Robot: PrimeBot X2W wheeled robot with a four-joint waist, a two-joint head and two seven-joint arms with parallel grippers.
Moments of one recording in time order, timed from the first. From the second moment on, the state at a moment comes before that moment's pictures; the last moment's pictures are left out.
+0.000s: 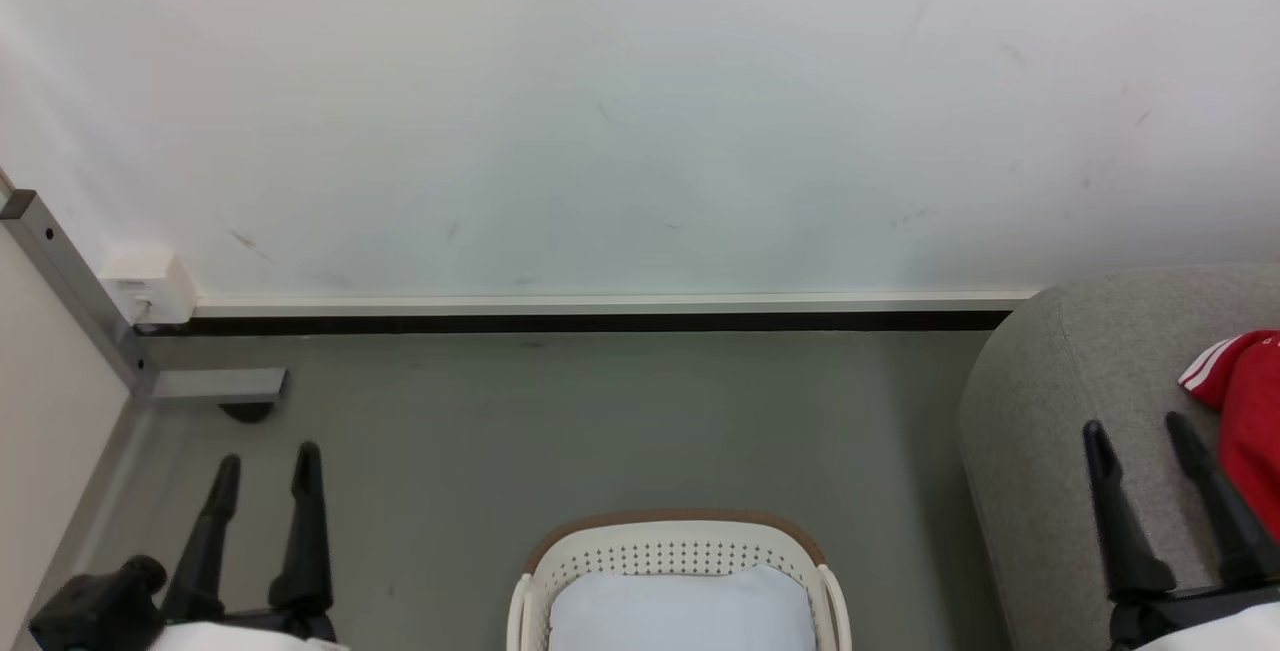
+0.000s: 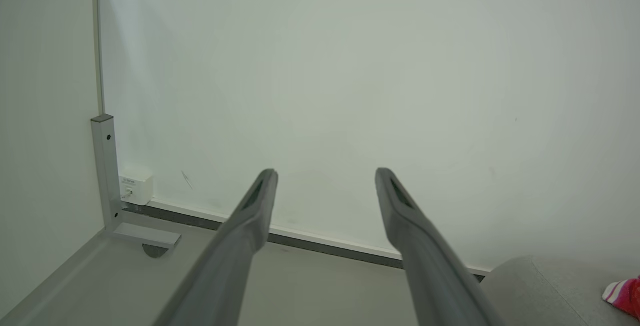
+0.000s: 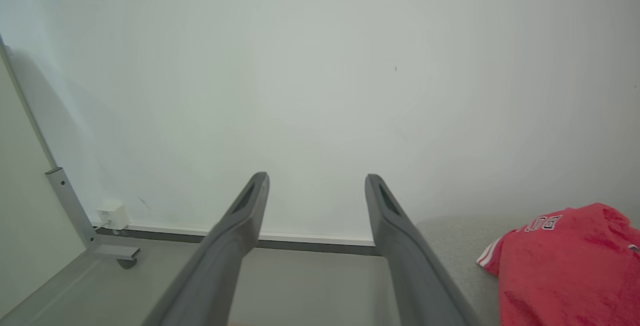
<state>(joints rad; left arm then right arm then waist) 0.01 0.41 -0.22 -0.11 -0.66 0.23 -0.26 0.05 -0.16 -0.04 -0.24 0.37 0.13 0.11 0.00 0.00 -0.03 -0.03</state>
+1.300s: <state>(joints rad) 0.05 0.07 0.06 0.13 -0.26 -0.13 -0.26 0.02 -0.13 0.16 0.16 0.36 0.13 -0.24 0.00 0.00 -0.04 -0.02</state>
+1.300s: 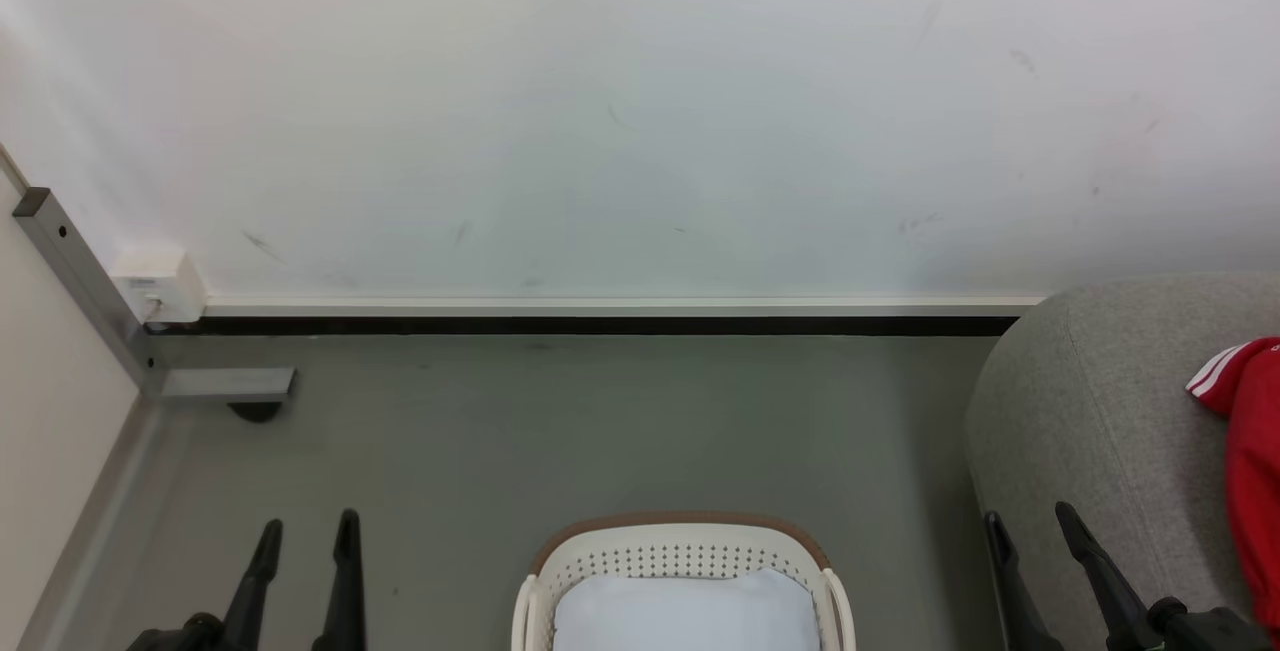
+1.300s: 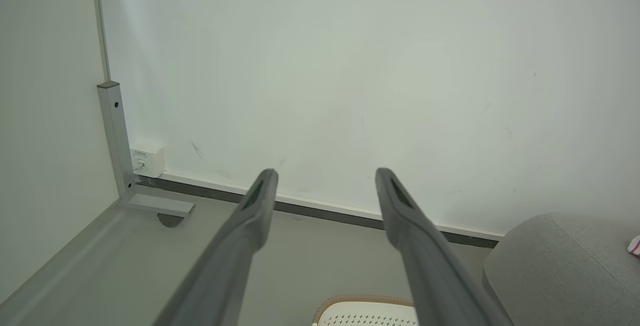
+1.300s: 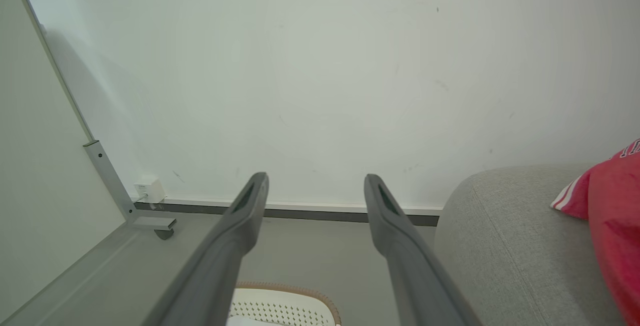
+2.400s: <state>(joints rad) 0.06 0.05 0.06 0.21 -0.40 -0.13 -0.22 0.04 -0.12 0.15 0.20 0.49 0.13 -0.21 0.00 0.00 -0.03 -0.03</state>
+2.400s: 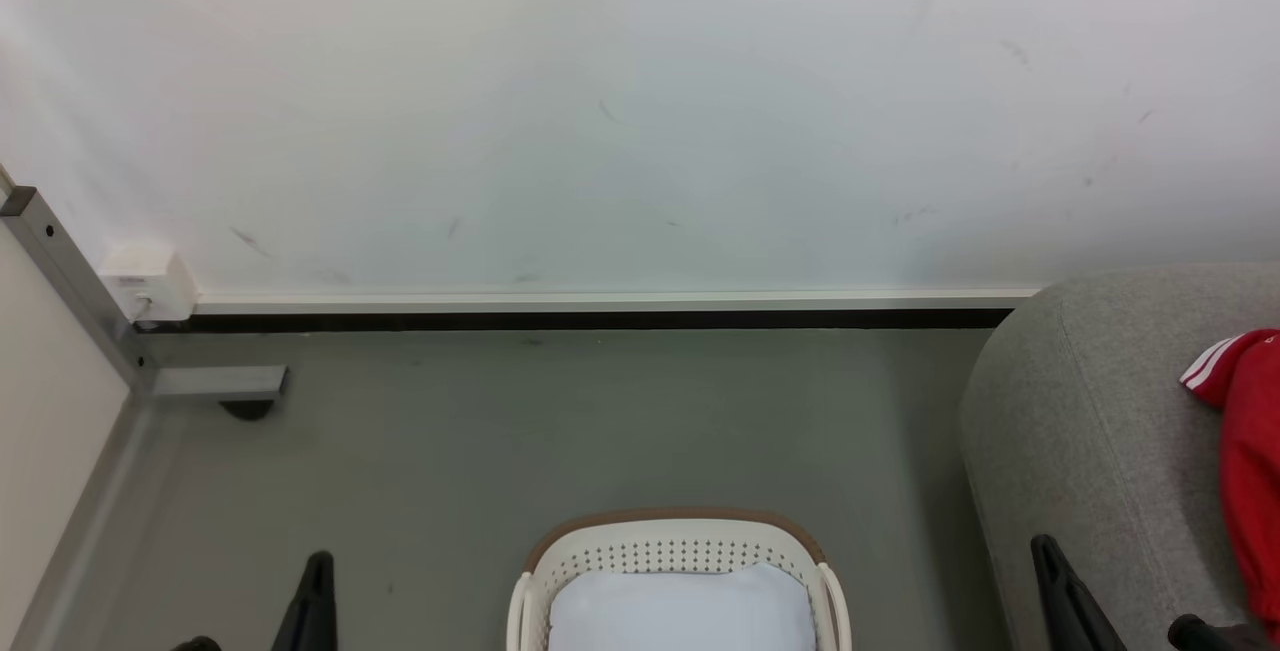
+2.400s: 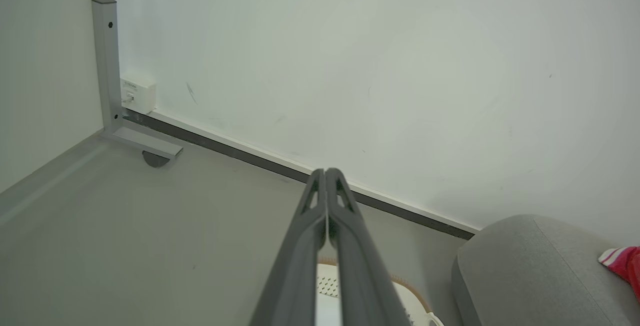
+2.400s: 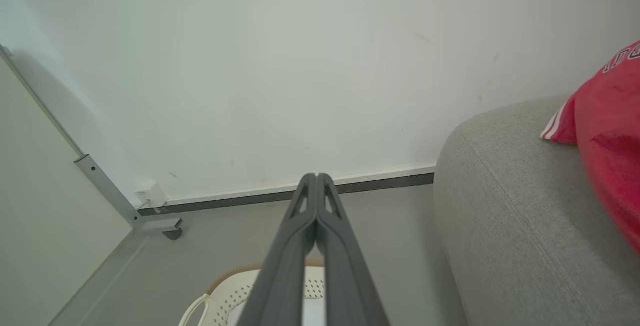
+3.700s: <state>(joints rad) -0.02 0.05 0.08 0.21 -0.97 -0.11 -0.07 -0.03 -0.11 0.06 0.23 1.04 0.13 -0.09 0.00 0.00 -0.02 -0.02</state>
